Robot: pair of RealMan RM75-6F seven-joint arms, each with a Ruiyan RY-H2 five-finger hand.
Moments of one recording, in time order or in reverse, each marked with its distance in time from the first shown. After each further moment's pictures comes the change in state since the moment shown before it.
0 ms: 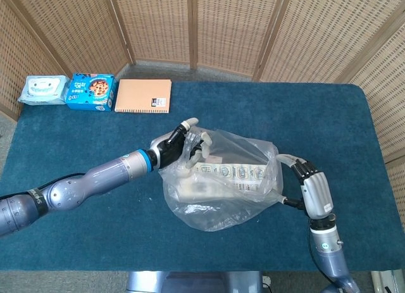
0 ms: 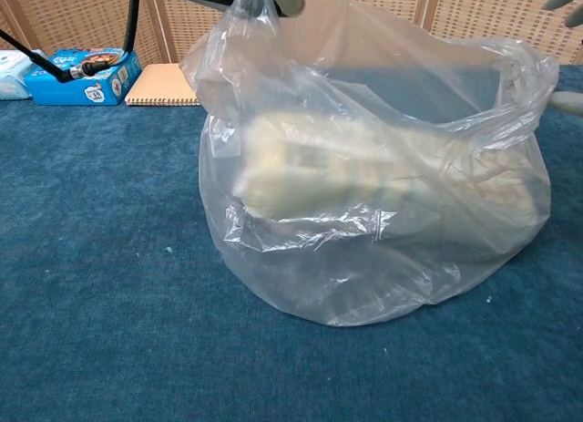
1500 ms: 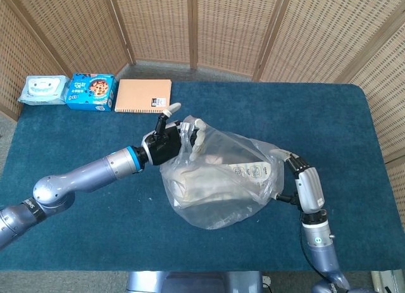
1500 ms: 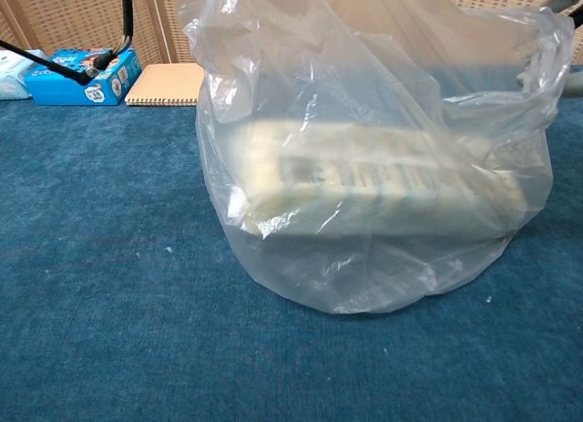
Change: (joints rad) left arm 0.284 -0.229 -0.368 0.083 -0.090 -0.284 0.120; right arm 0.047 -0.023 0.014 -0.051 0.067 -0.023 0.070
